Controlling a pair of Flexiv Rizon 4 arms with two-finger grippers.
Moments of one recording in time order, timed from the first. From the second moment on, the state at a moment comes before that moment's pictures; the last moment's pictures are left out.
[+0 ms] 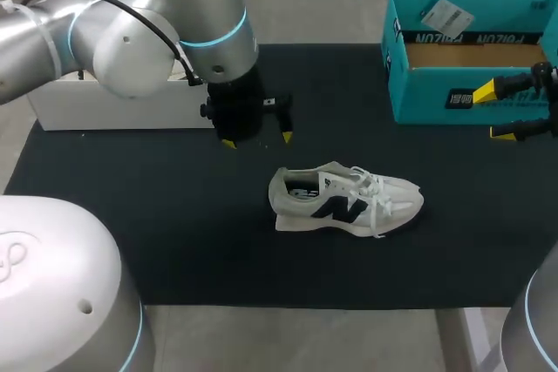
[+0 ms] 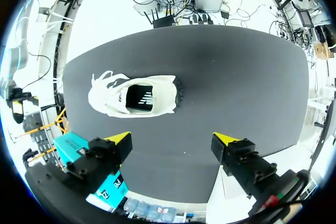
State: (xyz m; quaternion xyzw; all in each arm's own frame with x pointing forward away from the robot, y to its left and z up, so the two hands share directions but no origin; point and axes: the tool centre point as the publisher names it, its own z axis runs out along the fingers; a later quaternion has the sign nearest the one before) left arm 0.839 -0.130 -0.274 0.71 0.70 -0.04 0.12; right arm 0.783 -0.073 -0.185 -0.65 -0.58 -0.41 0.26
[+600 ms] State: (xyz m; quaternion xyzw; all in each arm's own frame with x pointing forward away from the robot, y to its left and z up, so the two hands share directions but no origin) left arm 0.835 -0.115 -0.267 0.62 0.78 -0.06 0.09; right arm 0.783 -0.073 -0.185 -0.65 -0.58 -0.41 0.26
